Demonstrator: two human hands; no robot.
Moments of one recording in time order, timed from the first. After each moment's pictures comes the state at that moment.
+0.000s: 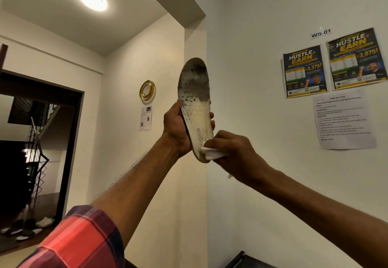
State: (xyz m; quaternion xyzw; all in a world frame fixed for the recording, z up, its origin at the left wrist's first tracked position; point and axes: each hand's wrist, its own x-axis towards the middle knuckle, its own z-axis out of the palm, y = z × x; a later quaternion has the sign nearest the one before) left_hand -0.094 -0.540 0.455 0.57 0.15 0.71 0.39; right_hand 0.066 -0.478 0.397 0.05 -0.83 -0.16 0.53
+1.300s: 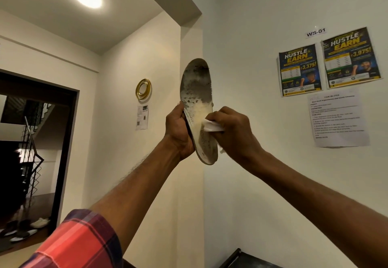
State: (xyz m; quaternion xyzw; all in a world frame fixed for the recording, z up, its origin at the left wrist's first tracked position) left_hand -0.082 -0.531 0.449 0.55 0.15 0.74 0.36; right_hand 0.060 -0.480 0.432 -0.01 -0.76 -0.18 0.62
